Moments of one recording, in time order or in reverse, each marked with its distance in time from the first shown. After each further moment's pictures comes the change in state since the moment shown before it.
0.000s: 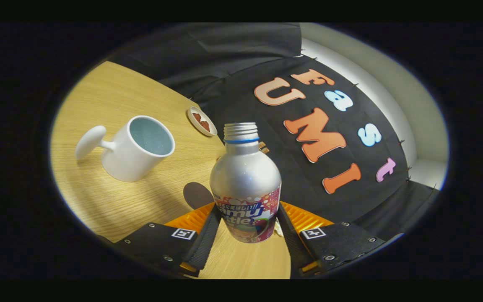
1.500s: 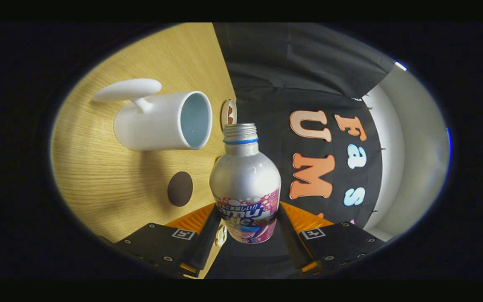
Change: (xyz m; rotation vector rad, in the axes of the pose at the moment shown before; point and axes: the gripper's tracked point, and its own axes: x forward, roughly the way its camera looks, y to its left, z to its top) arm 0.006 0.007 0.035 -0.555 -0.101 -0.034
